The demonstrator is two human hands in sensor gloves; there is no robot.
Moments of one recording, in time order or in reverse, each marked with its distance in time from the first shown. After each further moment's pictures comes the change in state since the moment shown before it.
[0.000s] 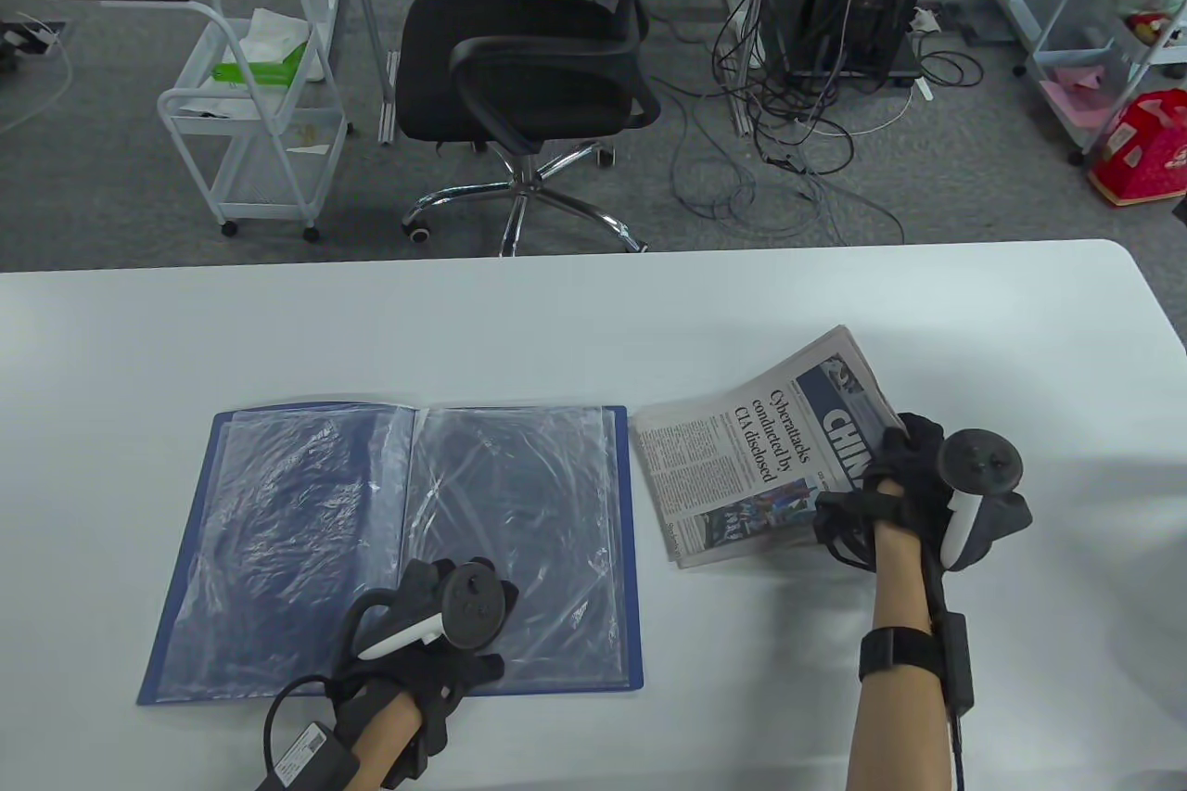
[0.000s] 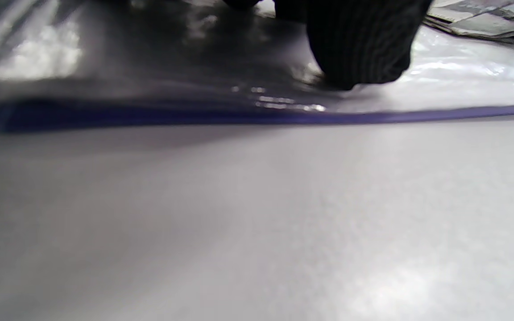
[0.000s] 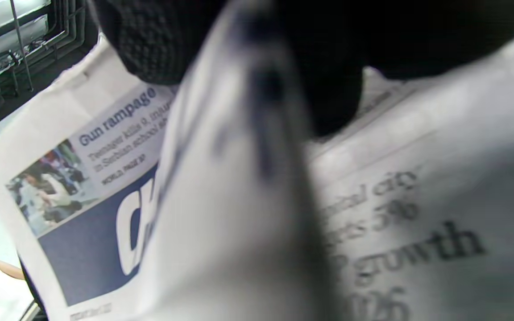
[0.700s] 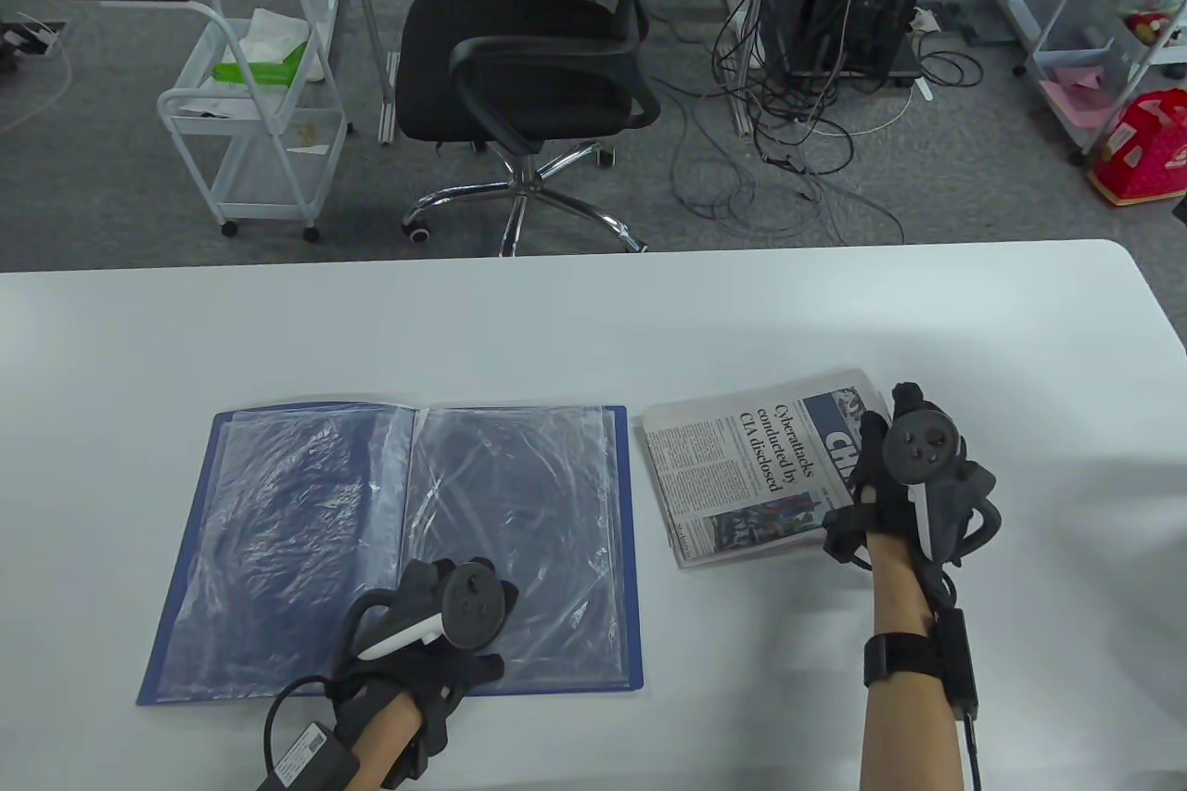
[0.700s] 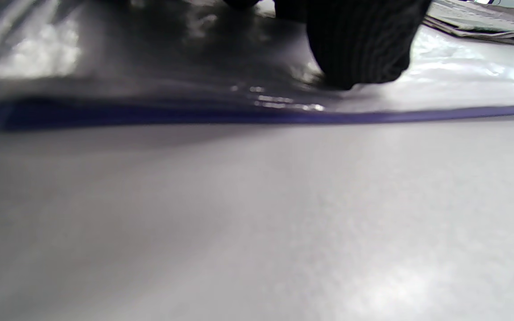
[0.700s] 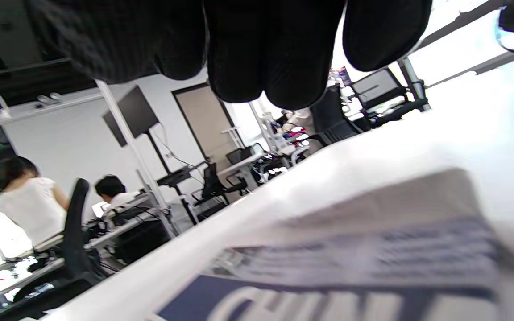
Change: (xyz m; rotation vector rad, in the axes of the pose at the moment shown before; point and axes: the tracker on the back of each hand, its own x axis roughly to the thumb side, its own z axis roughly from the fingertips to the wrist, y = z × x) left_hand 0.000 0.000 0.000 0.000 0.000 0.000; right_hand 0.053 -0.012 0.034 -0.154 -0.378 0.330
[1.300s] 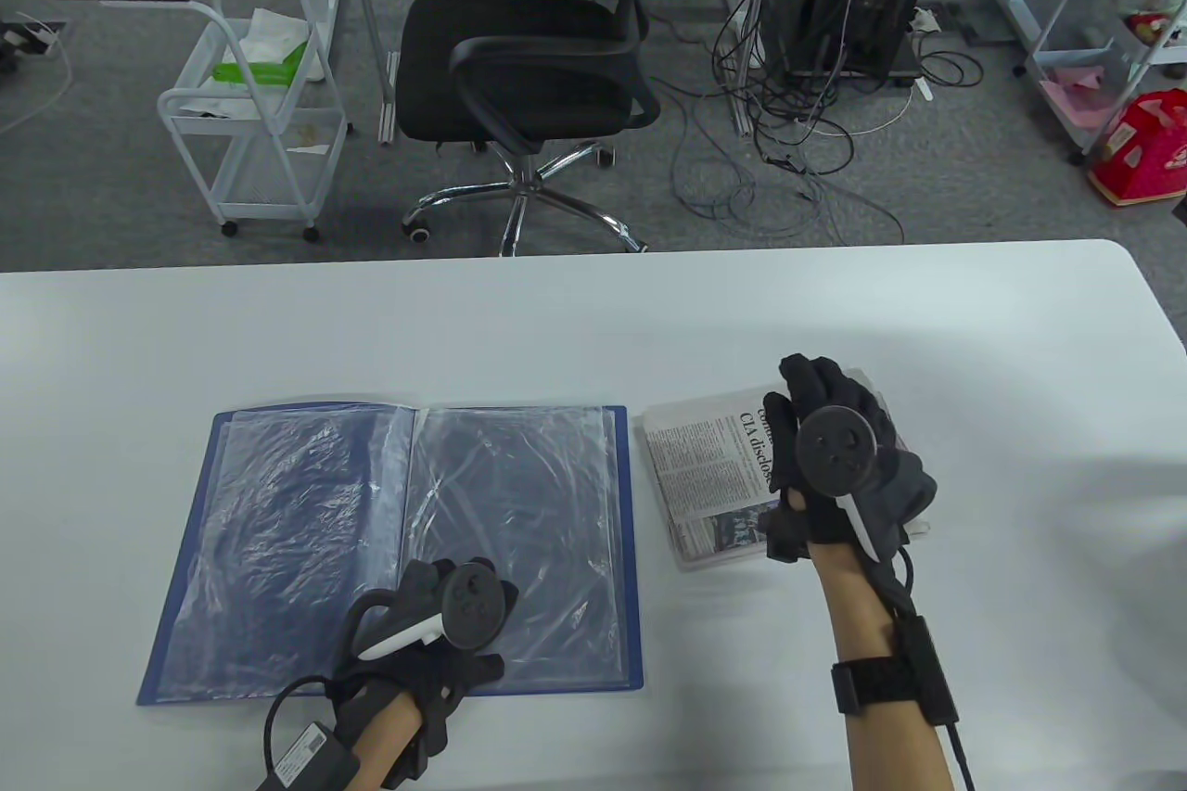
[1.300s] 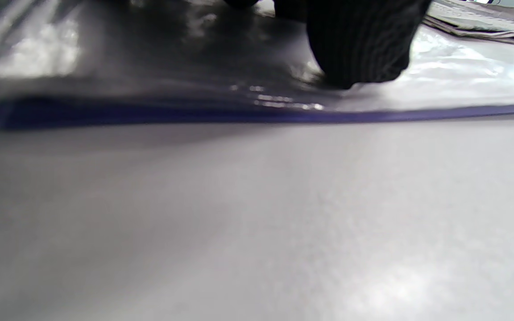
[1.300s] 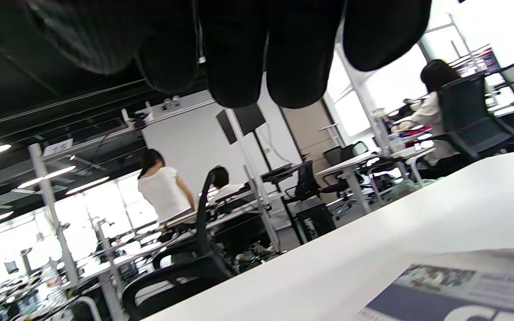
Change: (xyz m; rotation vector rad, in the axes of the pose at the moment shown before) left_hand 0.000 0.000 0.000 0.000 0.000 0.000; right_hand 0.085 -0.028 0.057 0.044 -0.355 -0.050
